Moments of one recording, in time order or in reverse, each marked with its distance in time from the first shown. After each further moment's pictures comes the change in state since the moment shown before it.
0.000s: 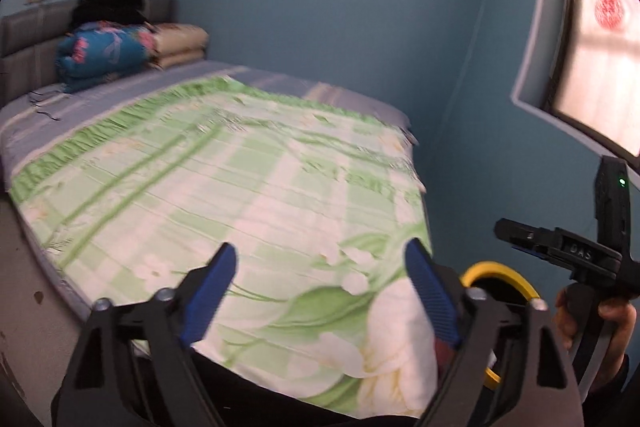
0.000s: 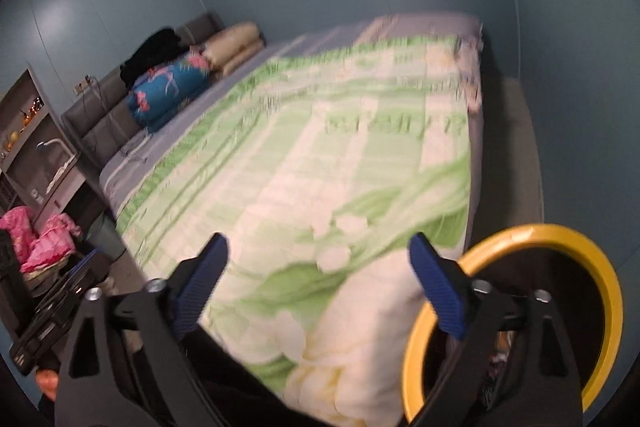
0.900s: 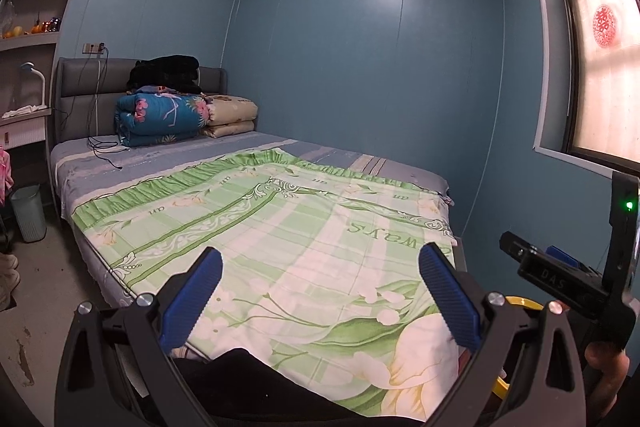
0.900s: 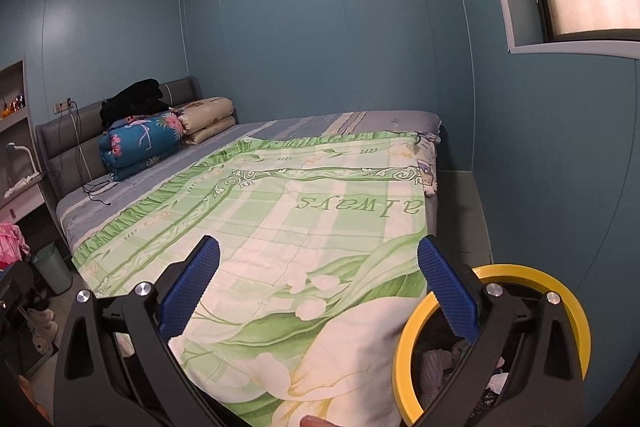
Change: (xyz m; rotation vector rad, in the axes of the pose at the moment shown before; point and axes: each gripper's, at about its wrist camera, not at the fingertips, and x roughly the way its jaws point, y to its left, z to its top) left arm -0.095 -0.022 -0.034 0.010 -0.258 0.170; right arm -0.056 0.047 -0.047 -0.101 -0.331 -0.184
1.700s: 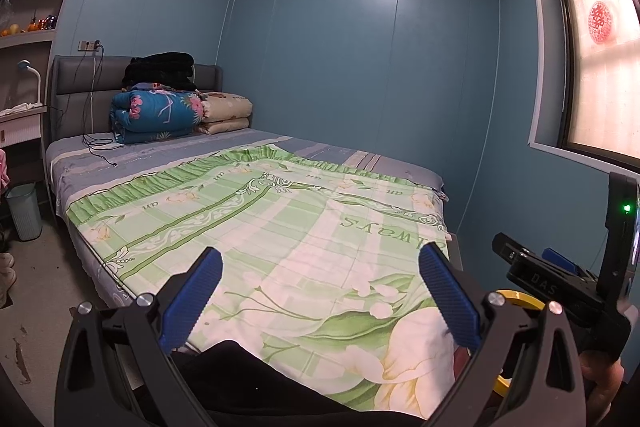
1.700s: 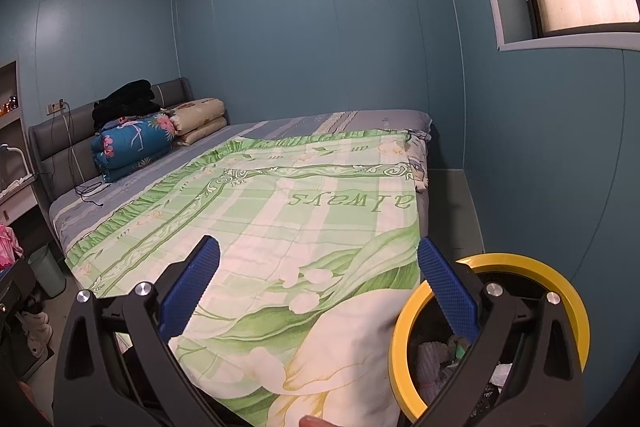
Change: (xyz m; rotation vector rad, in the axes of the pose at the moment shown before) left arm 0.000 -0.006 -0.008 0.003 0.010 -0.018; right arm 0.002 -0.002 -0.015 0.016 -0.001 -0.032
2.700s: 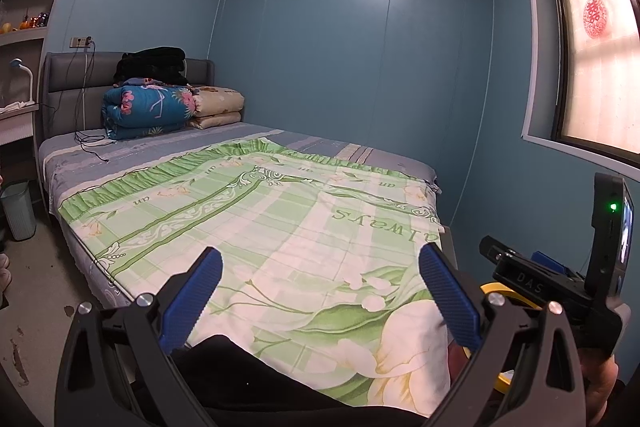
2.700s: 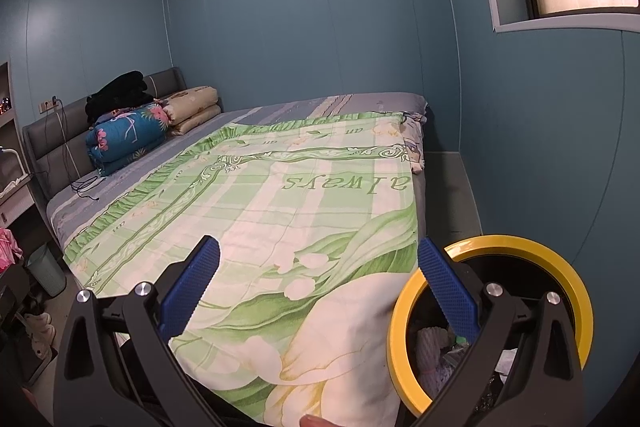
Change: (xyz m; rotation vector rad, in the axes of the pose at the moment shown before) left arm 0.007 -0.004 -0.005 0.009 0.025 -0.028; right arm 0.012 -0.006 -0.007 0.022 0.059 -0.013
